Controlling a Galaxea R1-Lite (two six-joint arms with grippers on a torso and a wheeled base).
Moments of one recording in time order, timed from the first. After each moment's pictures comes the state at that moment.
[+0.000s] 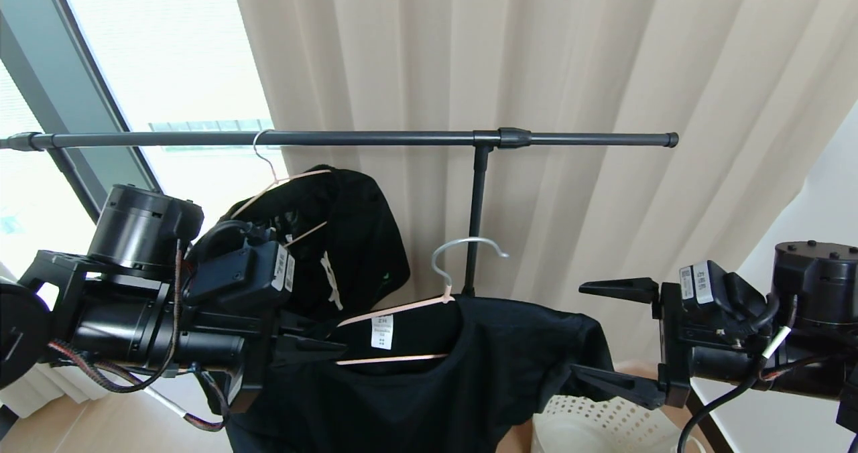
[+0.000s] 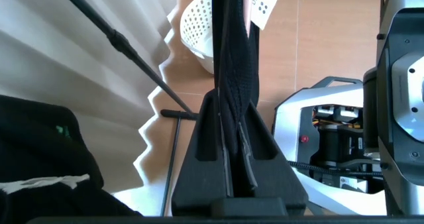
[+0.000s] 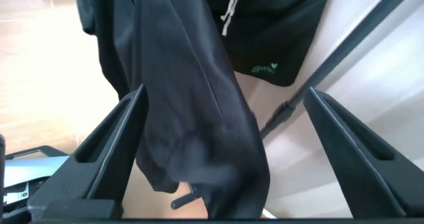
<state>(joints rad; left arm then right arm) -0.32 1.54 -0.81 0.03 -0.75 0.86 0.23 1.63 -0.41 -0.81 0.80 -0.51</state>
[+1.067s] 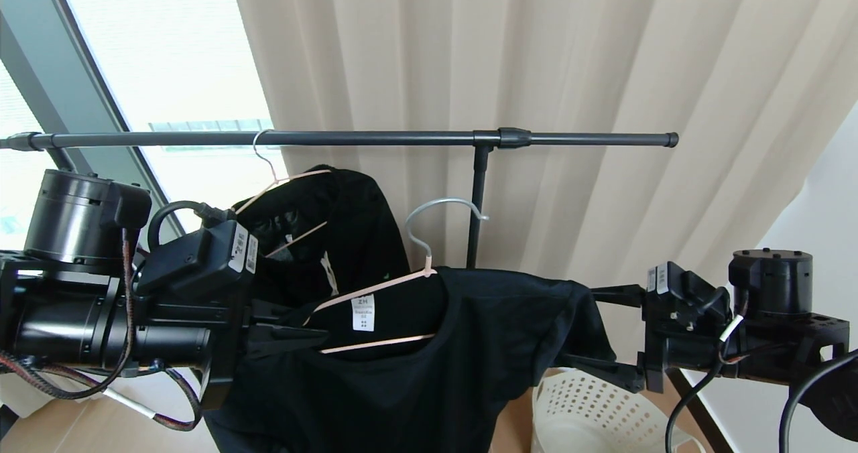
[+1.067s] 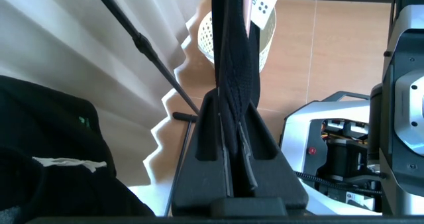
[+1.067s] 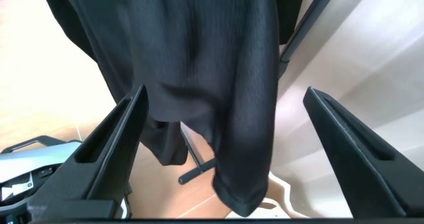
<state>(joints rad) -0.28 1.45 -0.80 0.03 -0.75 0.80 0.14 1.80 -0.45 -0.81 0.78 -0.53</state>
